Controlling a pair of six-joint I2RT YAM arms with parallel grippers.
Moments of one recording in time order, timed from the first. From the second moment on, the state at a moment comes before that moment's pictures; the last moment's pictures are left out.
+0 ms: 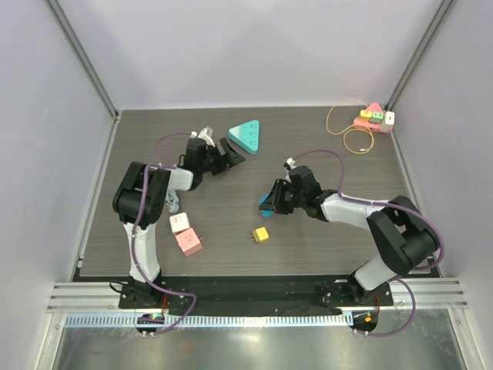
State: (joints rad) left arm -0.32 2.03 1.08 0.49 0.35 -0.75; right arm 0.56 1.53 0.71 0.11 -0.31 0.78
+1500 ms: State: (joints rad) left arm -0.33 2.04 1.05 0.66 0.46 -0.77; right arm 0.54 1.45 0.78 -0.27 0.04 0.69
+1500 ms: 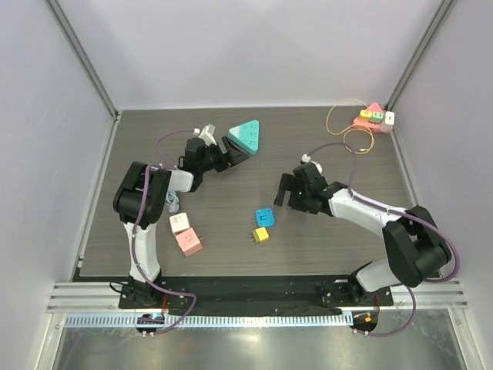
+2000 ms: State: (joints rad) left arm -0.33 2.04 1.04 0.70 0.47 -0.79; right arm 0.09 1.46 1.15 -0.27 0.52 0.76
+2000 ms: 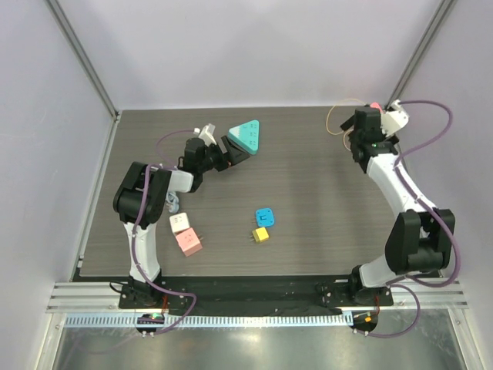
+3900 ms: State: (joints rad) left arm -0.30 2.20 1.25 0.74 0.63 -0.89; right arm -0.32 2.34 1.82 0.07 0.06 -0.01
